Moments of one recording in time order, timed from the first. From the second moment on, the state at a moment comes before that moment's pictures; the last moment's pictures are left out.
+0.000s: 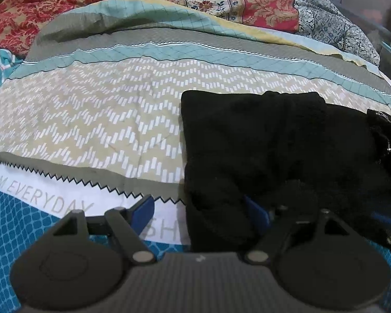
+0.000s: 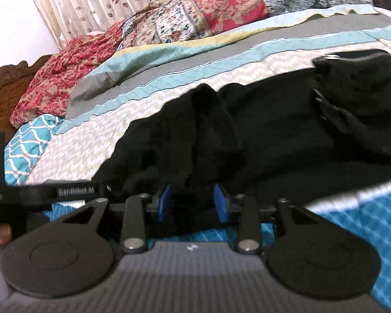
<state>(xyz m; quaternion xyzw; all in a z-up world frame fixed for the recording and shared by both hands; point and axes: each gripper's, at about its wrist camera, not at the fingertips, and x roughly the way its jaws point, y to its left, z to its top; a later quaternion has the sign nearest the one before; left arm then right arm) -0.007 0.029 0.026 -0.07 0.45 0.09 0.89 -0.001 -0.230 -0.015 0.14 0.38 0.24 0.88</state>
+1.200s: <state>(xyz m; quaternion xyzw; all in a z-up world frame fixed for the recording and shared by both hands) -0.040 0.014 0.039 -0.04 0.44 0.13 0.89 -0.018 -0.273 -0.047 0.23 0.38 0.22 0.87</state>
